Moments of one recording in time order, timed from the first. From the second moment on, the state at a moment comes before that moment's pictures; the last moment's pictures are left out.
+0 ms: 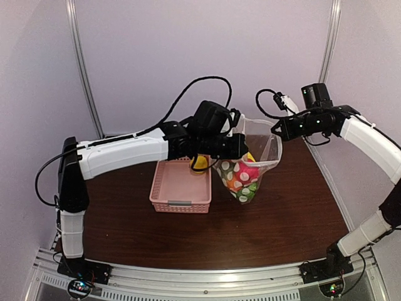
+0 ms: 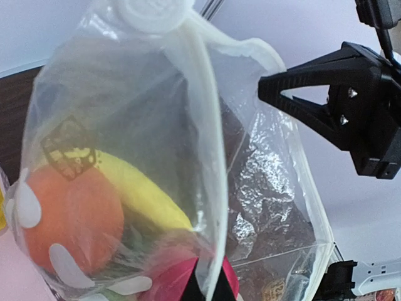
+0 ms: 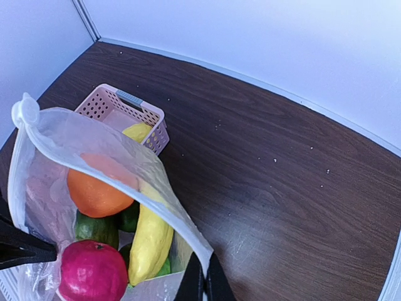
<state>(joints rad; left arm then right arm) -1.04 2.04 1.91 -0.36 0.00 -0.61 0.32 1.43 1.42 -0.66 -0.25 -0.06</state>
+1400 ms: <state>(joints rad) -0.64 2.26 1.74 -0.30 0.08 -0.53 0.31 1.49 1.40 -0.63 -0.27 -0.06</state>
